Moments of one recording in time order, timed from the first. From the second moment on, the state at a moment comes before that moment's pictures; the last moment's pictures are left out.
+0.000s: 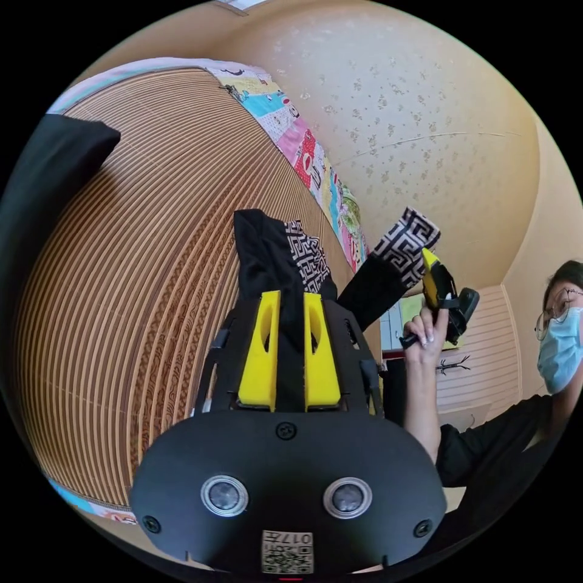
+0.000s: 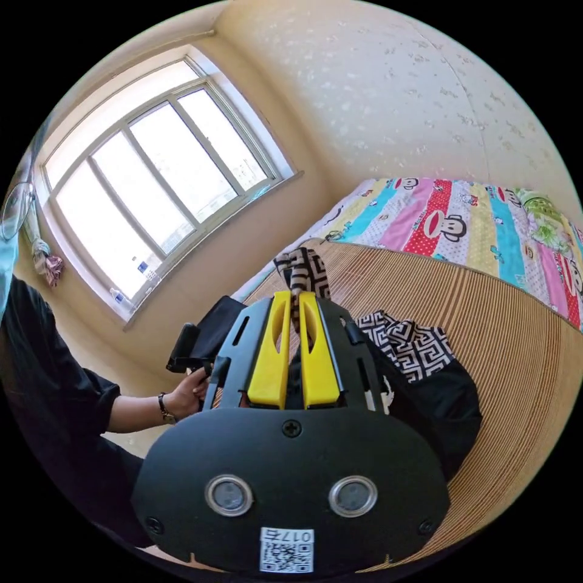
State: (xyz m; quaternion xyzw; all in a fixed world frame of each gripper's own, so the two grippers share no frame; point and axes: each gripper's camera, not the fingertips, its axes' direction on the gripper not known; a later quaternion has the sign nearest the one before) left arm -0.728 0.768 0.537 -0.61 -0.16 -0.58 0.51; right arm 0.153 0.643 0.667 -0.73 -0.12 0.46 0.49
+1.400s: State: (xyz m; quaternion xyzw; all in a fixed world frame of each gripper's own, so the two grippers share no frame) left arm -0.655 0.757 0.490 -0.77 -0.13 -0.48 0.40; right arm 0.269 0.559 0.361 -0.81 0.08 0.56 0.16
